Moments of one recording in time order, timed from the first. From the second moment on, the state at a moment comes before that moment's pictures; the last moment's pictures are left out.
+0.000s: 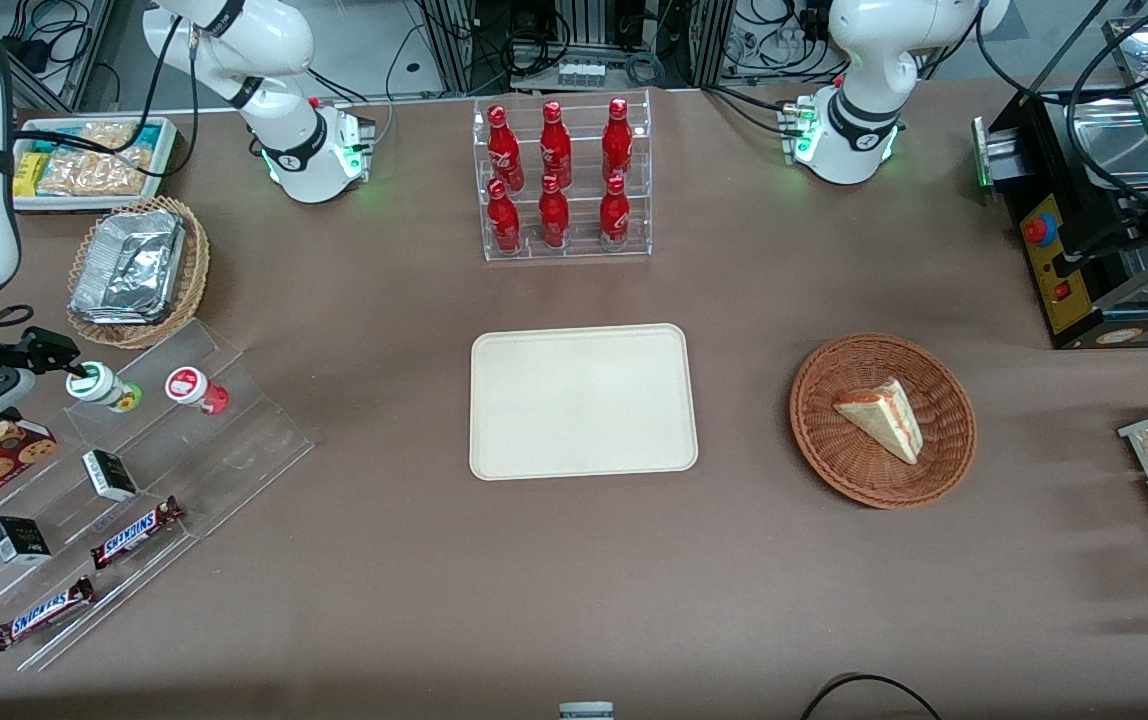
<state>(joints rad) -0.15 0.13 -0.16 -1.88 -0.03 1.99 -0.97</state>
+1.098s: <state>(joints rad) -0.18 0.09 -0.16 -2.08 -0.03 2.15 -0.98</state>
